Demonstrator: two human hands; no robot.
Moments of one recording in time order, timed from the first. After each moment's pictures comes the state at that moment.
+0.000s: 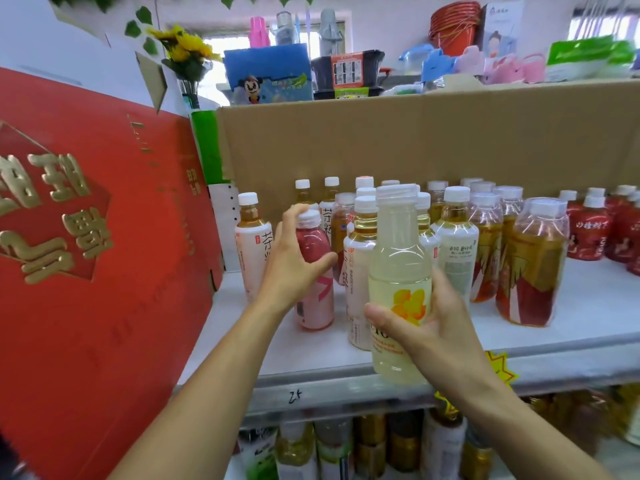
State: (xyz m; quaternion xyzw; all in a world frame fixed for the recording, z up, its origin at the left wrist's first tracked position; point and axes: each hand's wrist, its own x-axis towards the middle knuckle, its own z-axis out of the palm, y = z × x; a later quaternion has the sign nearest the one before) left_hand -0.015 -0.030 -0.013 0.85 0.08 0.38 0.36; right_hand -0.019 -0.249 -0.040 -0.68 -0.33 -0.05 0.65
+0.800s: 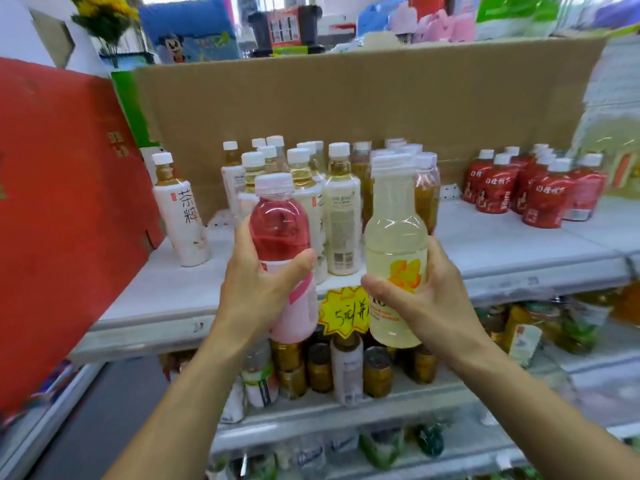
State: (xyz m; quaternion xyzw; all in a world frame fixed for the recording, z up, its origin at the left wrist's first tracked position) left_hand -0.085 -0.216 -0.036 0.78 0.12 0.38 0.48; right_hand -0.006 -0.409 -0.052 -0.69 -0.31 -0.05 0.66
